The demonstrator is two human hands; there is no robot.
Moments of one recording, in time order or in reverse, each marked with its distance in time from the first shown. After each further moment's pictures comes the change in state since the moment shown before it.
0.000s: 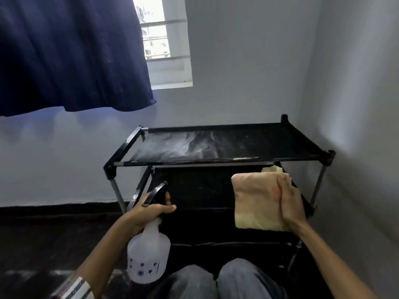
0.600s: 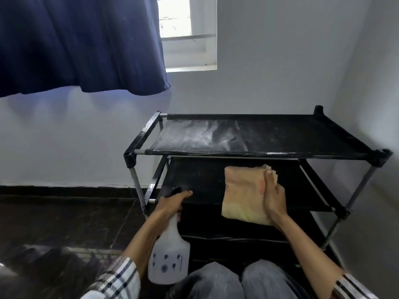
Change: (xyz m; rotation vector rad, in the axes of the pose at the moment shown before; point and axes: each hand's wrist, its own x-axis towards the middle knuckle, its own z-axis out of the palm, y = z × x) left_hand 0.051 -0.047 -0.001 -0.177 0.241 -0.234; right_hand -0.010 0.025 0.101 0.105 -0.099 0.229
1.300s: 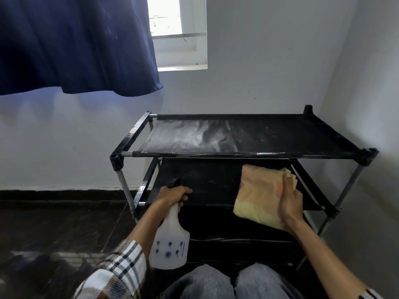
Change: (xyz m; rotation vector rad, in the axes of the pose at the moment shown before) left_hand 0.027 0.025 0.028 0.126 -0.045 0.002; right_hand 0.012 0.002 -0.047 -0.001 0.169 0.017
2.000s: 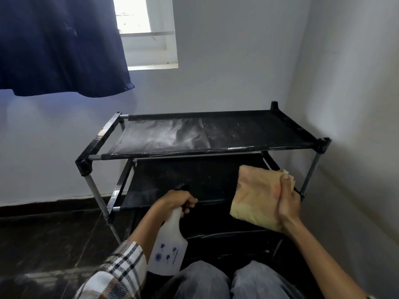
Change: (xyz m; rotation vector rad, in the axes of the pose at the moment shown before) left_hand -0.011 0.011 0.058 0.243 -0.321 -0.084; right_hand -0.003 0.005 -0.052 0.000 0.188 -0.008
